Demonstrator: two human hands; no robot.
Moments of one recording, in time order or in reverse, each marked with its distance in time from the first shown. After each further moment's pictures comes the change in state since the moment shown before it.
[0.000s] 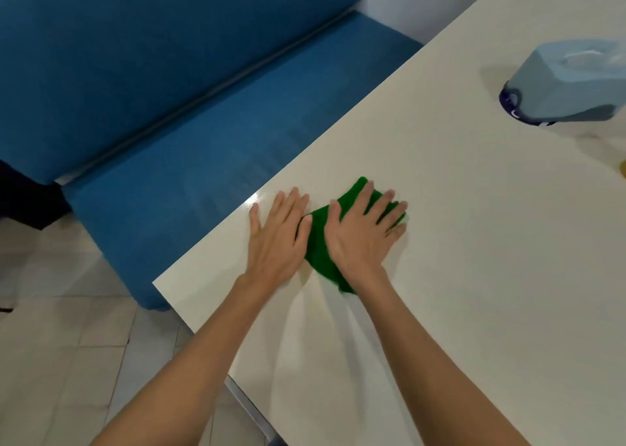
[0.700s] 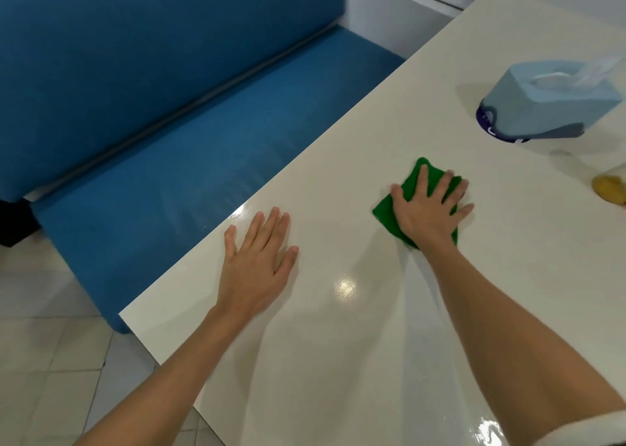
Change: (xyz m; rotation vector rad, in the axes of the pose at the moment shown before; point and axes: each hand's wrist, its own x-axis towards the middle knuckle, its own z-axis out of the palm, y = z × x) left_hand -0.001 -0.008 0.007 0.182 -0.010 0.056; right_hand 0.132 0.097 -0.046 -0.147 0.030 0.072
